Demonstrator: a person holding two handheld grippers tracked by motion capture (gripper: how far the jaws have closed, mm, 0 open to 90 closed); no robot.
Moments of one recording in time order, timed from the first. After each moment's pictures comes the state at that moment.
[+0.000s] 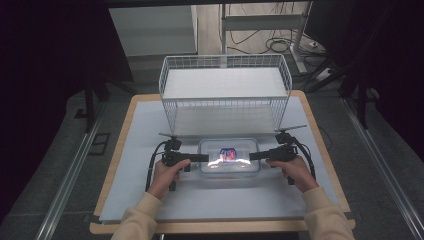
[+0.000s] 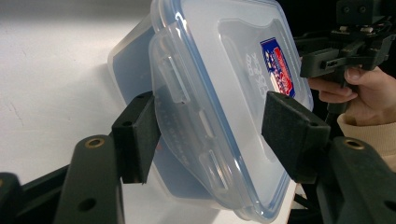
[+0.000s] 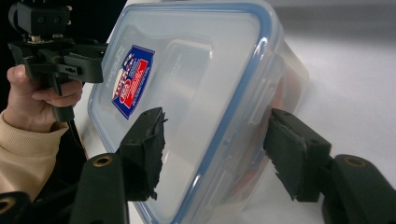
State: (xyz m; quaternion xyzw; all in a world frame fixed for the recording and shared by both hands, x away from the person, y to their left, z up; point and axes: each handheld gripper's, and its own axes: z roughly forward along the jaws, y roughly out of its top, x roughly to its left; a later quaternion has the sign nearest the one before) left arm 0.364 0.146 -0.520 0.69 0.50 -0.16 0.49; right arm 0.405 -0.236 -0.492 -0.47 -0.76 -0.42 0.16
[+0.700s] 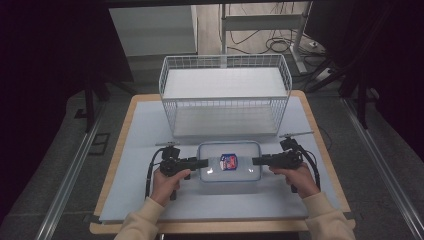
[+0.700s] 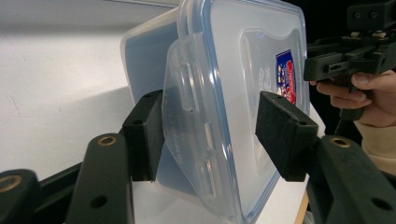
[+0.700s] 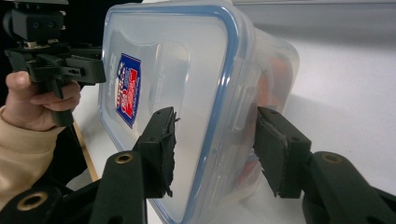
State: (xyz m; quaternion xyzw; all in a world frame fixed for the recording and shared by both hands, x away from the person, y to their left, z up) left arm 0.328 0.140 -0.510 0.69 0.49 -0.09 0.52; right arm 0.373 -0.242 -0.482 -0.44 -0.77 -0.45 0.11
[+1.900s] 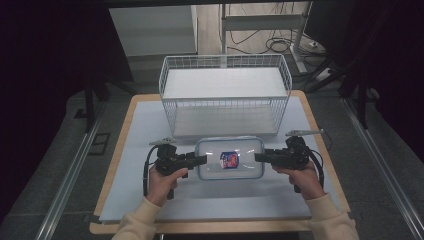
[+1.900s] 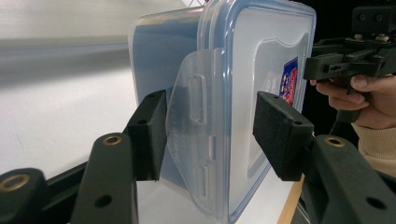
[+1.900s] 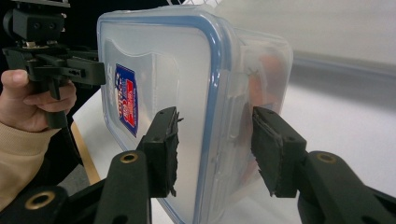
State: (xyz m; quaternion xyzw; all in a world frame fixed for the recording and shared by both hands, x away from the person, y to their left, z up) left arm 0.312 0.142 -0.473 0.70 0.47 -0.04 0.55; right arm 0.351 -0.241 -0.444 -0.40 -0.77 -0.49 0.04
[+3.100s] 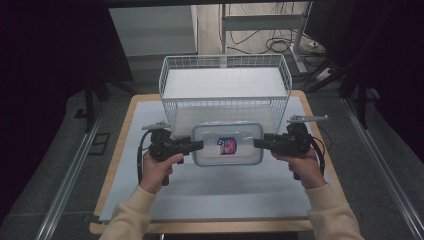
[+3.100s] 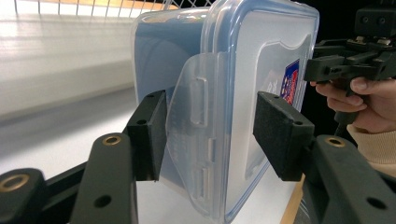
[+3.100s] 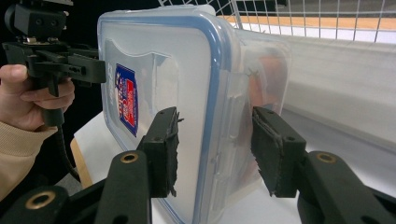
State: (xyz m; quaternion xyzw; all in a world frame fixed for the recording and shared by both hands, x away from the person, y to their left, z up) left arm 0.327 0.152 -0.425 0.70 0.45 -0.01 0.56; right arm 0.361 -0.231 -0.402 -0.37 -0.77 -0.52 0.00
